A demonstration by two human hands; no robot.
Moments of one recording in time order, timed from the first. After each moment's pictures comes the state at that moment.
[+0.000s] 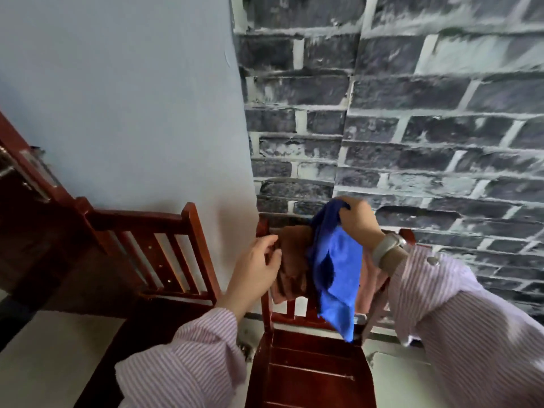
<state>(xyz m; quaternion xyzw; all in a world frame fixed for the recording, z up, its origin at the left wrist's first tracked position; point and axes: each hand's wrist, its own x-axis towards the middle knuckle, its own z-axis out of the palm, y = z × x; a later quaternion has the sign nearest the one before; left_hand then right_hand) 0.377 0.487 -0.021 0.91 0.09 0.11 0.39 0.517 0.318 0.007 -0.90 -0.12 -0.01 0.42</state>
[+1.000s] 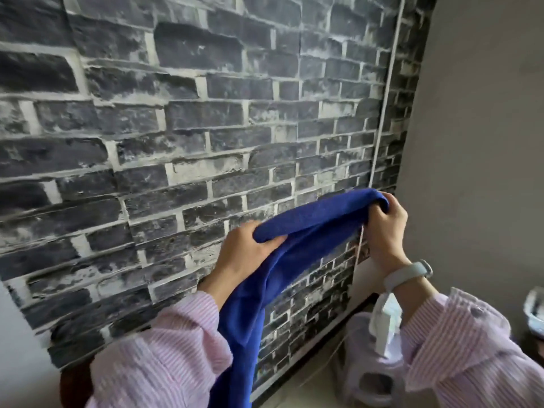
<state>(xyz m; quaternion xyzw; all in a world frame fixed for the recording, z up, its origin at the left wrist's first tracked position) 0.412 0.263 0.156 0.80 -0.33 0.09 0.50 0.329 0.059 0.174 -0.63 0.18 -0.54 0.53</state>
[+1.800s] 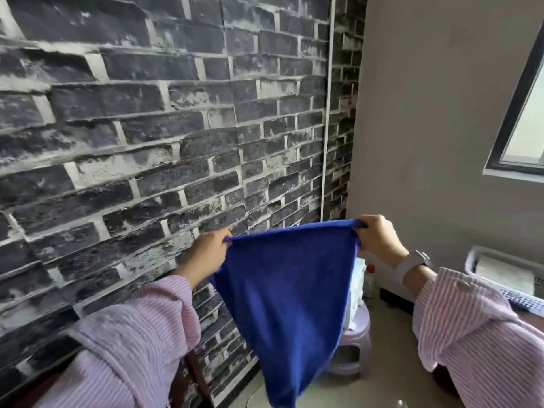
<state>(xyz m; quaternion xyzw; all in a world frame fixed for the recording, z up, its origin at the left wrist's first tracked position) 0.467 0.172 0.101 0.91 -0.34 0.06 0.25 0.278 -0.086 0.109 -0.86 0.34 -0.26 0.28</state>
